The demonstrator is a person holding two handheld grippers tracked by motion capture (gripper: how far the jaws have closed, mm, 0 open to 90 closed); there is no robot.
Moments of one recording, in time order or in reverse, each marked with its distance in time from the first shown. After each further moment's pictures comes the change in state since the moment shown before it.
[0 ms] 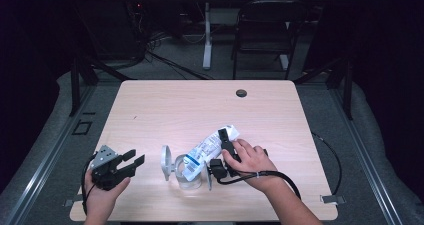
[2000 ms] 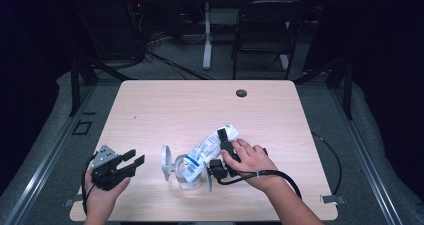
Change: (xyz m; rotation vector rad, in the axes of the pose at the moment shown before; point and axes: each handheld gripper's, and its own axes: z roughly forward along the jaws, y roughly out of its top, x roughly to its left) left arm 0.001 0.000 0.000 0.007 0.001 -0.001; right arm -0.002 0.000 -0.001 -0.012 -0.013 -0.033
